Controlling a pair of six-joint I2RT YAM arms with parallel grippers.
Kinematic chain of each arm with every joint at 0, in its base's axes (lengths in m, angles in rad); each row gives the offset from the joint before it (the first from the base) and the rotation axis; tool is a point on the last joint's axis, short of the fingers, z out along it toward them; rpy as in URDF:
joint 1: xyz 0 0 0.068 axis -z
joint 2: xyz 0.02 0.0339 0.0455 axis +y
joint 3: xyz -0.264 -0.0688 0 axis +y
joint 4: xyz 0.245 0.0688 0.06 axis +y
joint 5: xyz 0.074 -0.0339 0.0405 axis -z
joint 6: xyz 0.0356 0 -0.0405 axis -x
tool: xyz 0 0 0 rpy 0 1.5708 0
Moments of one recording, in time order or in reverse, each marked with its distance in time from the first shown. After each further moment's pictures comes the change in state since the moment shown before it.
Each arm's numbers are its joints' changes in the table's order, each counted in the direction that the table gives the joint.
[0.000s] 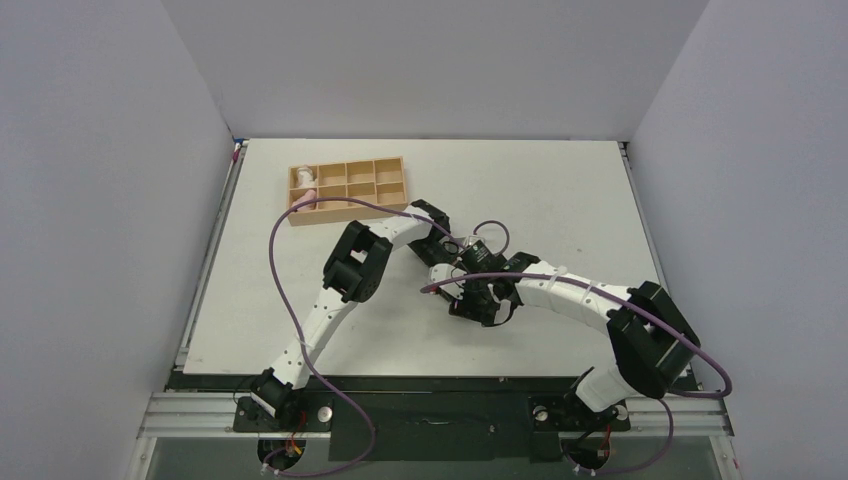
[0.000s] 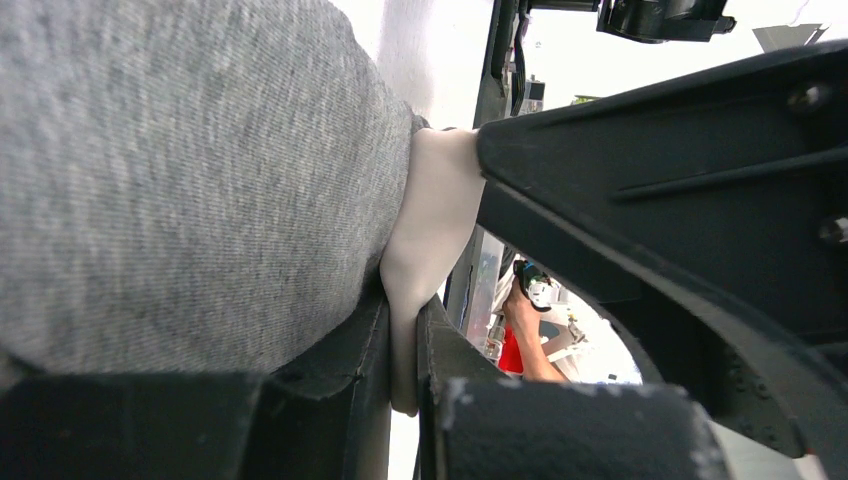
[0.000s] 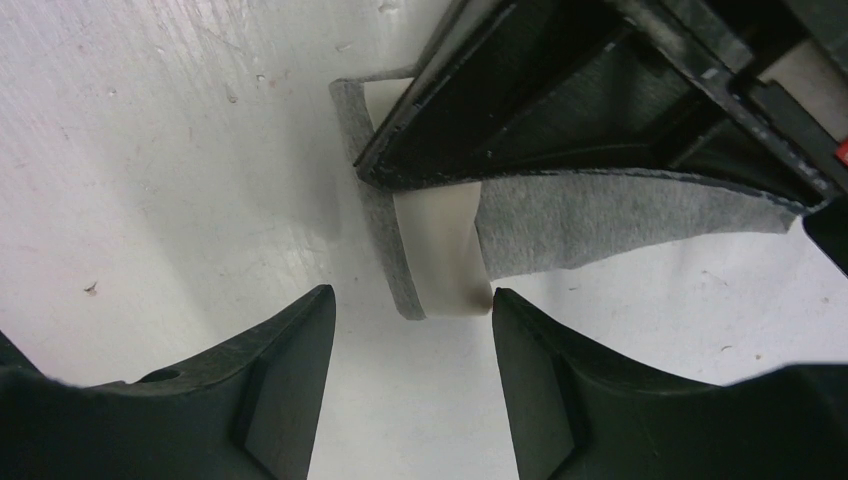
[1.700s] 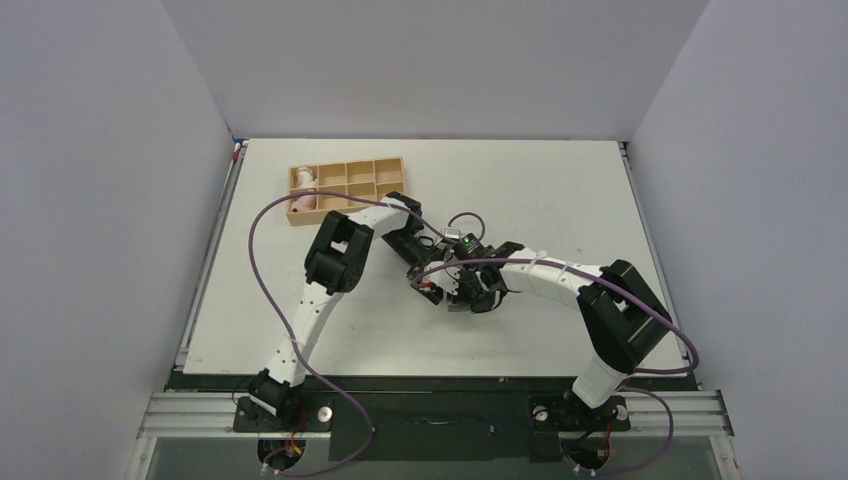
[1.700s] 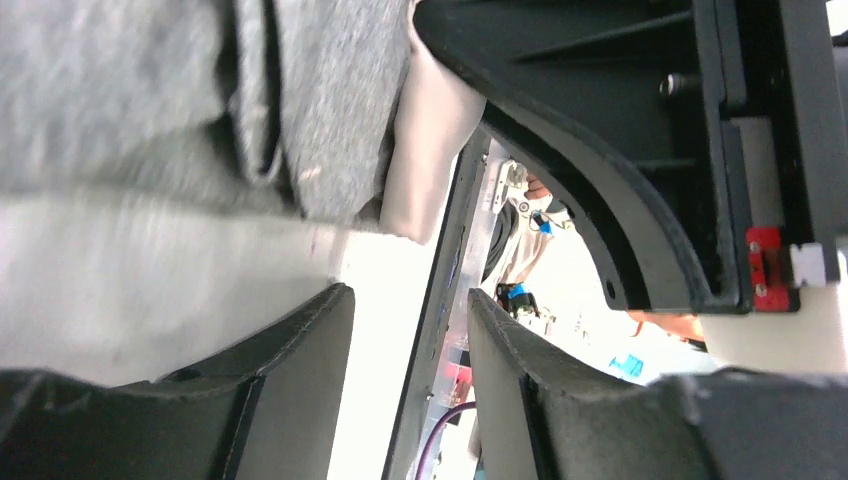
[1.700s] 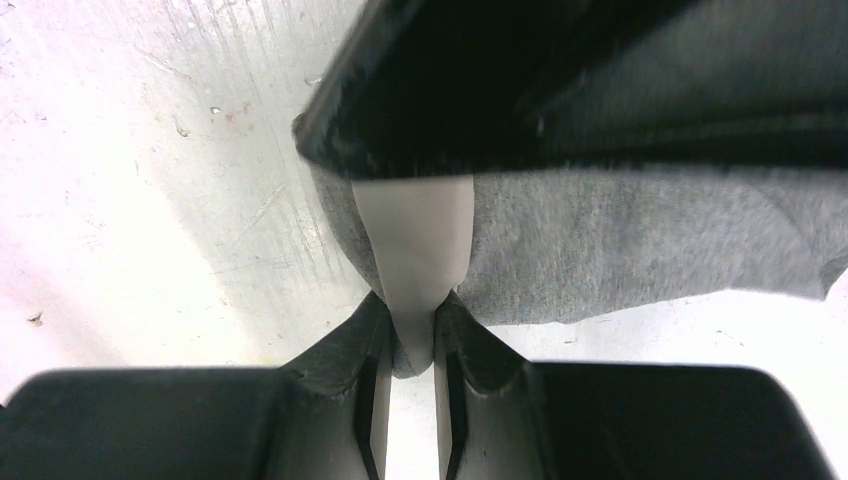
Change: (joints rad) left arm -0.106 -0.079 0.122 0.075 -0.056 -0.077; right arm 0.027 0.174 -0.089 0.022 -0.041 0.057
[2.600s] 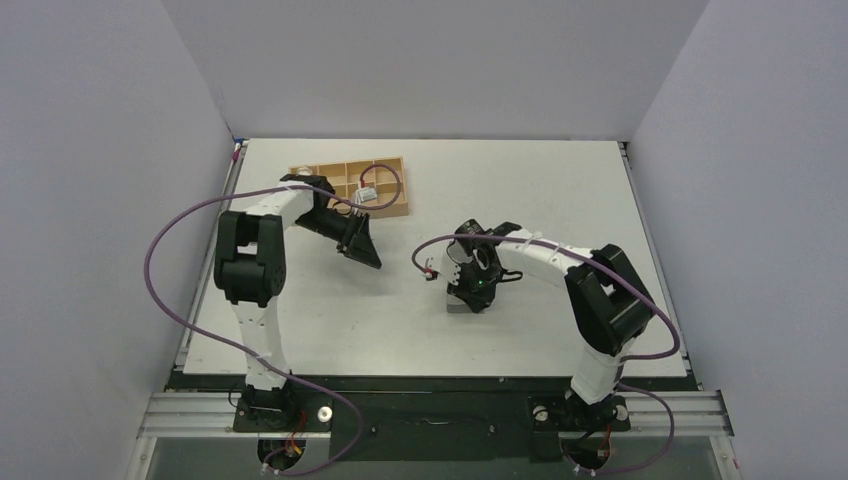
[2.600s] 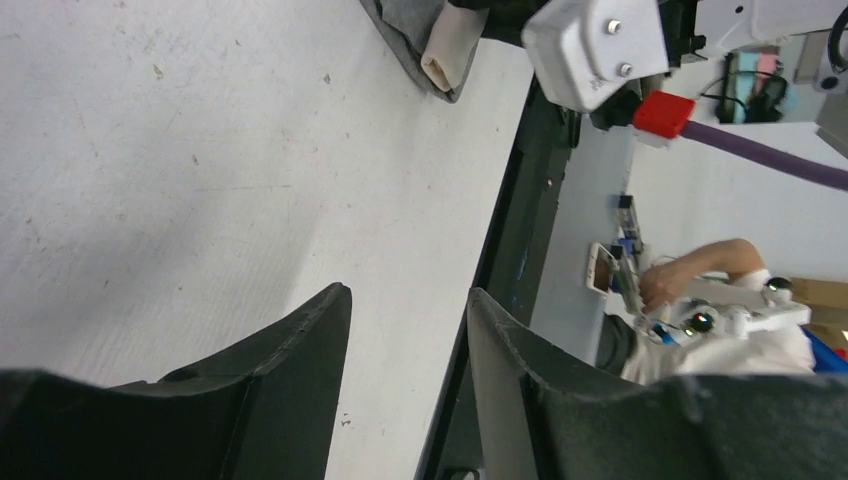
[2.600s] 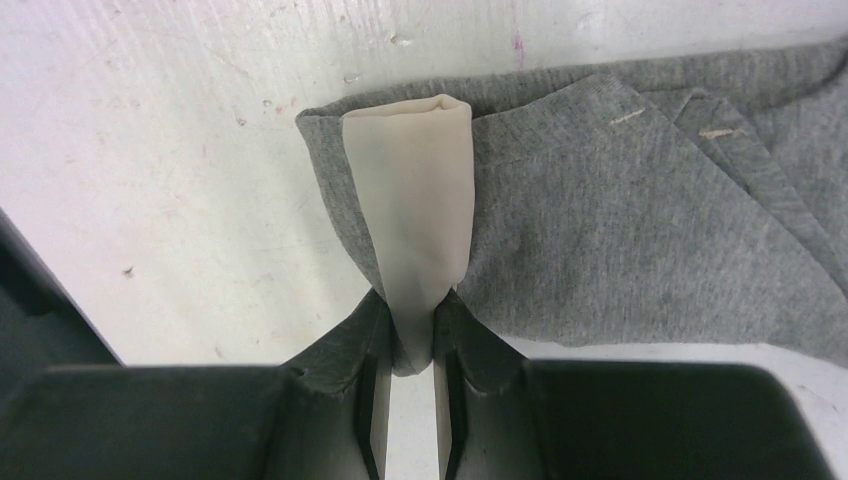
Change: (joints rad) left arm -0.402 -0.511 0.493 -0.246 -0.078 -0.083; right arm 0.080 0.090 -0.124 0.159 -0.167 0.014
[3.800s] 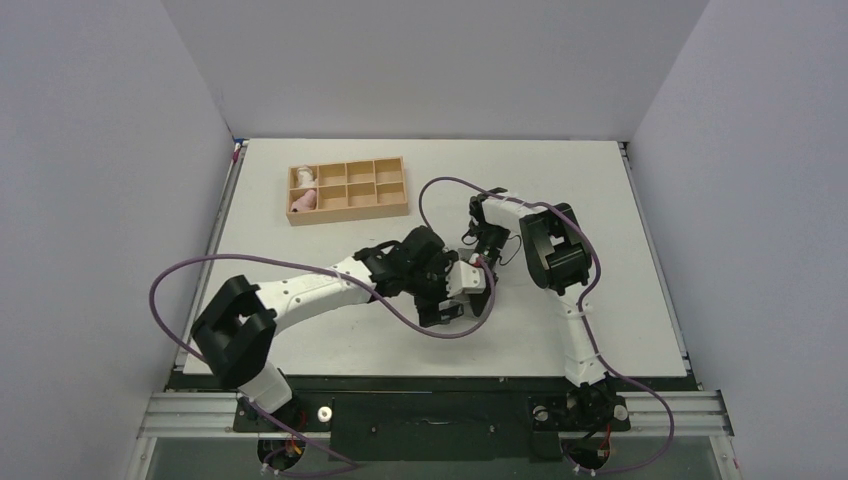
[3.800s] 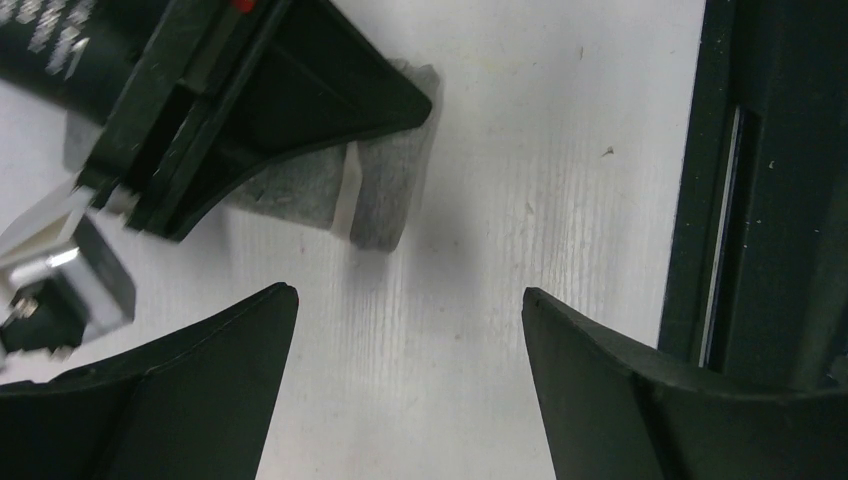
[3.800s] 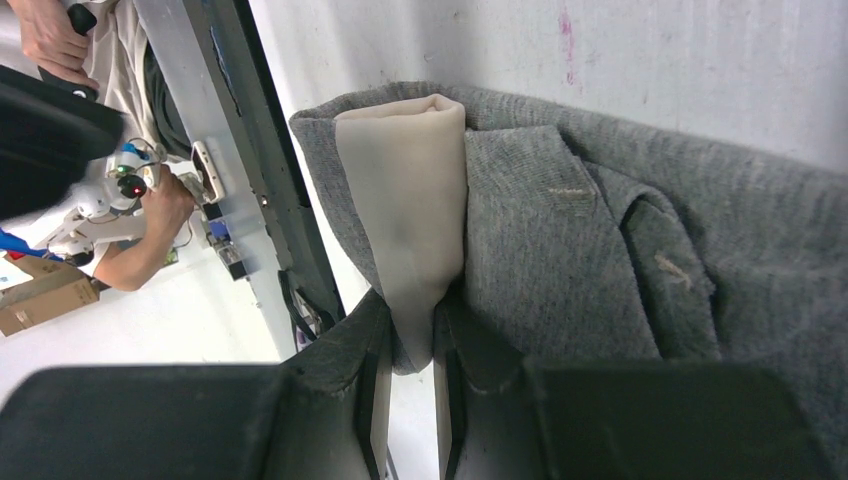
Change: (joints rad) left arm 0.779 -0.499 0.444 -0.838 -0.756 0.118; right arm 0.214 0.632 -0.615 0.815 -0.467 0.297
